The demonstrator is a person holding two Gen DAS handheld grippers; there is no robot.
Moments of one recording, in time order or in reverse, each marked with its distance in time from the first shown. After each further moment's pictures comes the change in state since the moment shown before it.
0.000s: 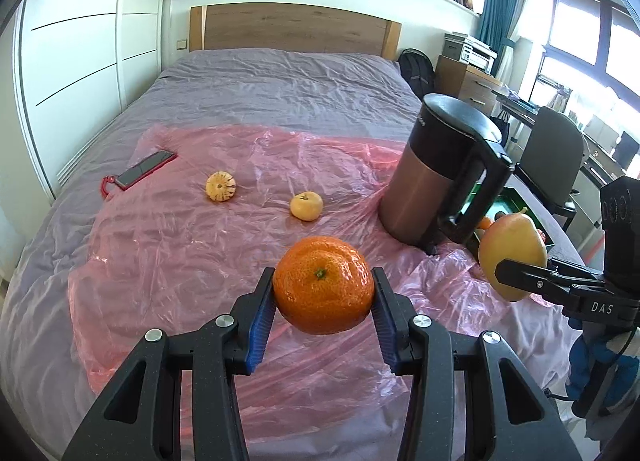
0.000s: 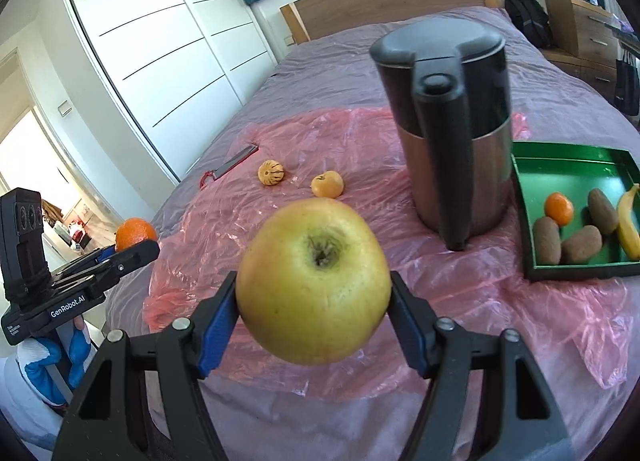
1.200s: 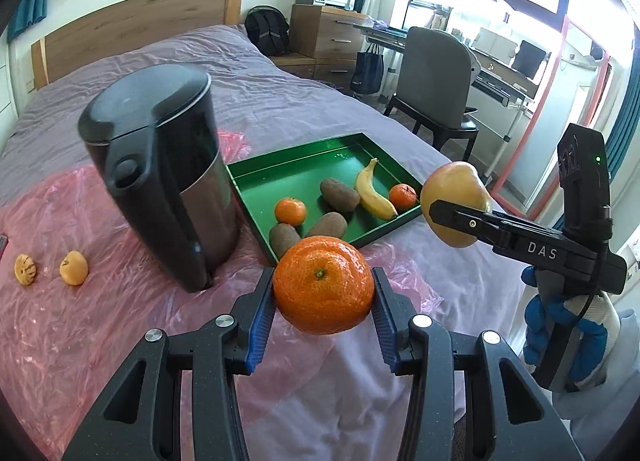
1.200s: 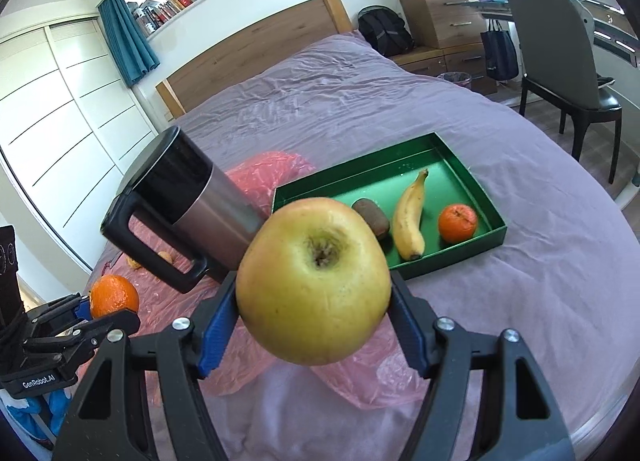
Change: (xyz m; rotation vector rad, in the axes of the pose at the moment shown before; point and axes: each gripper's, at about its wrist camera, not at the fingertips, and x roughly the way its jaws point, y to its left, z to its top) left arm 0.089 -0.270 0.042 0.310 0.148 -0.330; right arm -0.132 -0.220 -0.006 0.270 -0.191 -0.294
